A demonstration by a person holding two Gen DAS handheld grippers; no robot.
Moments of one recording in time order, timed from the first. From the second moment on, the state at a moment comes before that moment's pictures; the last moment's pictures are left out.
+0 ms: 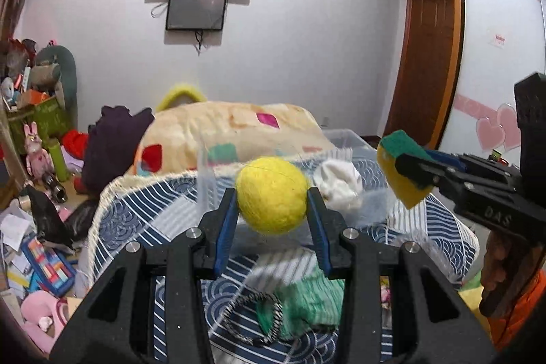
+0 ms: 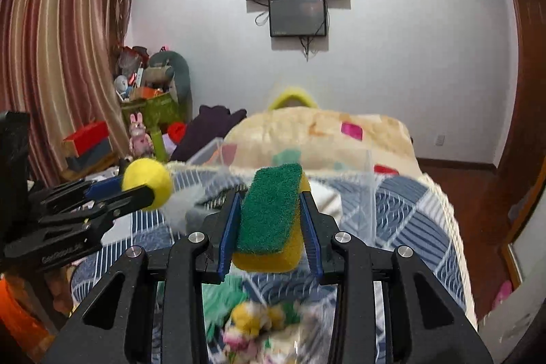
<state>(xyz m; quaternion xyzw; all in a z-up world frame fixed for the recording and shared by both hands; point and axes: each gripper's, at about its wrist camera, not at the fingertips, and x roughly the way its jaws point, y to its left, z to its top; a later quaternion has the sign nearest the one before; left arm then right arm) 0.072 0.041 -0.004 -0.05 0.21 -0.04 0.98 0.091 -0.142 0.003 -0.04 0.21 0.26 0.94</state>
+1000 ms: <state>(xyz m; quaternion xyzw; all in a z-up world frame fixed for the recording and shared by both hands) 0.145 0.051 -0.044 -0.03 0.28 -0.01 0.96 0.168 -0.085 -0.037 -0.06 0.32 0.26 0.91</state>
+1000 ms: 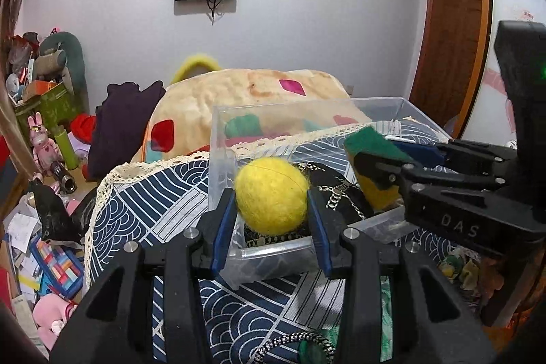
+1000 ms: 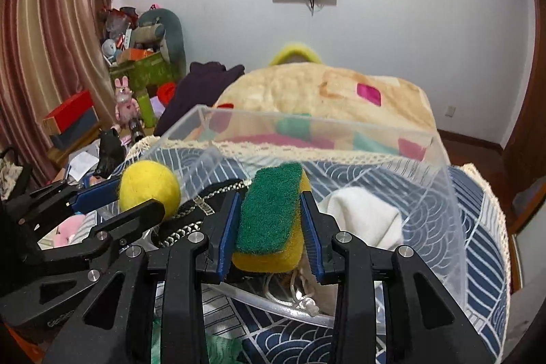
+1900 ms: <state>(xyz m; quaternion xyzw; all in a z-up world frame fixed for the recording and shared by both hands) 0.086 0.043 0.001 -0.03 0.23 -0.02 0.97 0.112 -0.124 0.017 -0.06 0.23 0.25 0.94</state>
